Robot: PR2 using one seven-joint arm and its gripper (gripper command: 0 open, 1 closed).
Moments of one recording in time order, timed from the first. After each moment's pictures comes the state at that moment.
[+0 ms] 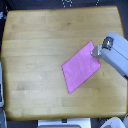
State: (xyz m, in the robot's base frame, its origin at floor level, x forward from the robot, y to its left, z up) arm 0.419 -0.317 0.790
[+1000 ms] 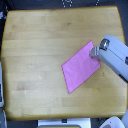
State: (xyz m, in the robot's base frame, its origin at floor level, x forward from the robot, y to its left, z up) arm 0.427 -0.321 0.725
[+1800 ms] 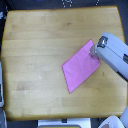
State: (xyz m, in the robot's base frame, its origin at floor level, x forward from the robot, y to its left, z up) arm 0.438 -0.308 0.724
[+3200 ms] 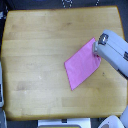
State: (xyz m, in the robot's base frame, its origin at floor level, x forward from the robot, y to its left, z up) arm 0.447 -0.311 0.734
